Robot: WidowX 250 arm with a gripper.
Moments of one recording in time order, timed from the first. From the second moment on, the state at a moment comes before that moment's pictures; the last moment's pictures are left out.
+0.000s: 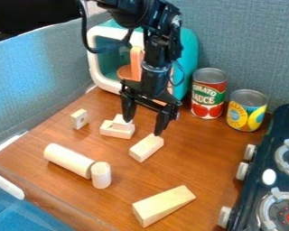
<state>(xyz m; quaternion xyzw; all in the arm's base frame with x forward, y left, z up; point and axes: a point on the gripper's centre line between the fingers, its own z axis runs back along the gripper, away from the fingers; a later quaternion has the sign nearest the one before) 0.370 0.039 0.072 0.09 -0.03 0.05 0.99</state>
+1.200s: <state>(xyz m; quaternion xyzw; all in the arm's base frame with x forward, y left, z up) 0.351 0.096 0.041 0.01 0.01 0.15 0.99</state>
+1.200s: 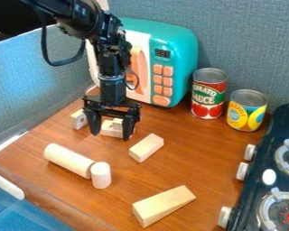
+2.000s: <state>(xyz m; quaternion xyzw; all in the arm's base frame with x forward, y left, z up) 0.393 0.108 0.056 0.03 -0.04 0.16 0.99</state>
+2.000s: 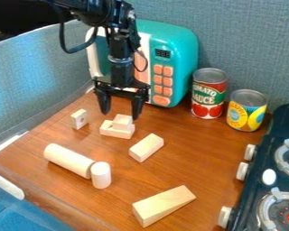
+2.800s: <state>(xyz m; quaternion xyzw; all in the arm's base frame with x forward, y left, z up) 0.391 0.119 0.025 0.01 0.02 0.18 0.98</state>
